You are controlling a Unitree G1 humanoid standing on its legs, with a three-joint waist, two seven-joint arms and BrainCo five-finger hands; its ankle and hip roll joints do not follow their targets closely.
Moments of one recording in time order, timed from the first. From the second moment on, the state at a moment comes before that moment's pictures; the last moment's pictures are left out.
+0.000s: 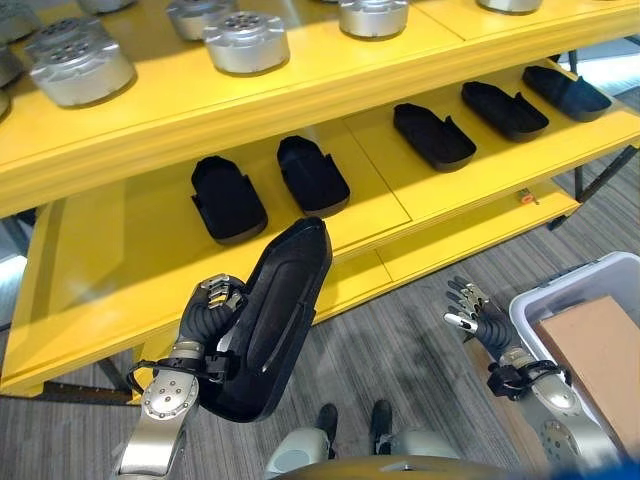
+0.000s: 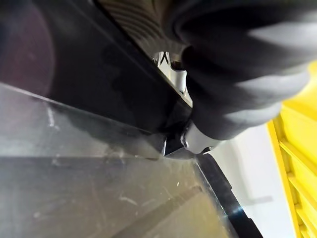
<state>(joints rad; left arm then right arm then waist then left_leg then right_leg) 0.28 0.42 0.06 -0.09 -0.14 -0.08 0.08 0.20 -0.44 0.13 -0.03 0.57 0.02 0.14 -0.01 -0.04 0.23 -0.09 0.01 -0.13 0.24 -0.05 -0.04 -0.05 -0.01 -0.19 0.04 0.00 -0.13</state>
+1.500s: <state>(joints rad) -0.24 0.44 -0.01 0.22 -0.10 -0.05 0.35 0.19 -0.38 0.19 -0.04 0.58 0.03 0.09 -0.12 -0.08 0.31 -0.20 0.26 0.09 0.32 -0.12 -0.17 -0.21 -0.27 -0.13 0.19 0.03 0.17</state>
